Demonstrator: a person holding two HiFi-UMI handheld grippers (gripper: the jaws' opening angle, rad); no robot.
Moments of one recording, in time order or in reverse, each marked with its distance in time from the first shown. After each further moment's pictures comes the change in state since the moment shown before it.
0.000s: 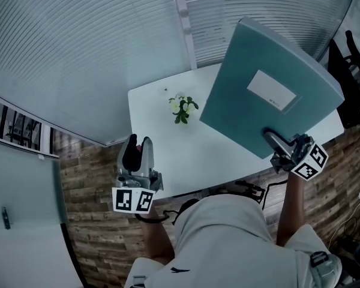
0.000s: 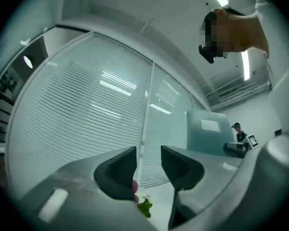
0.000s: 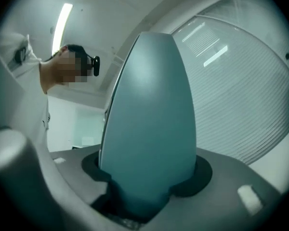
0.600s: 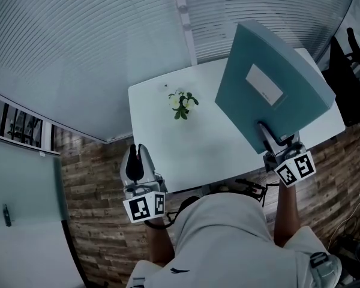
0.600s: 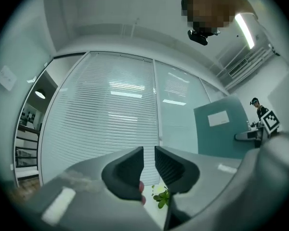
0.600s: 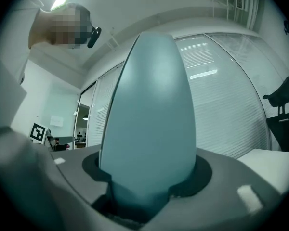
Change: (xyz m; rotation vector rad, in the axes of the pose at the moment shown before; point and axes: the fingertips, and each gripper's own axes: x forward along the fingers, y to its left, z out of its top) left arm -0.034 0.002 -0.011 0.181 0.024 0.259; right arm -0.009 -0.023 -0.028 -0.169 0.053 -0.361
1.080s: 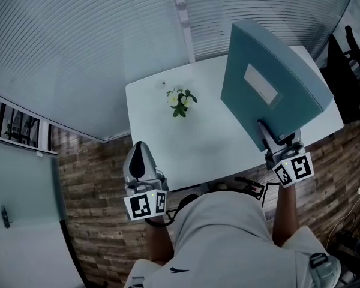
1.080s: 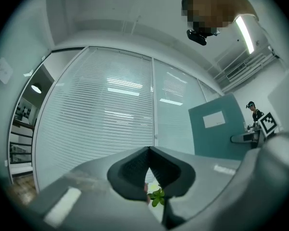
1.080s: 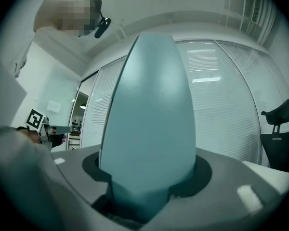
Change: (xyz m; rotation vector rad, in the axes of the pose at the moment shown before) left arm 0.005 -0.010 -0.009 -0.023 0.023 -0.057; right arm -0.003 0.003 -0.003 -0.132 0.047 -0.059
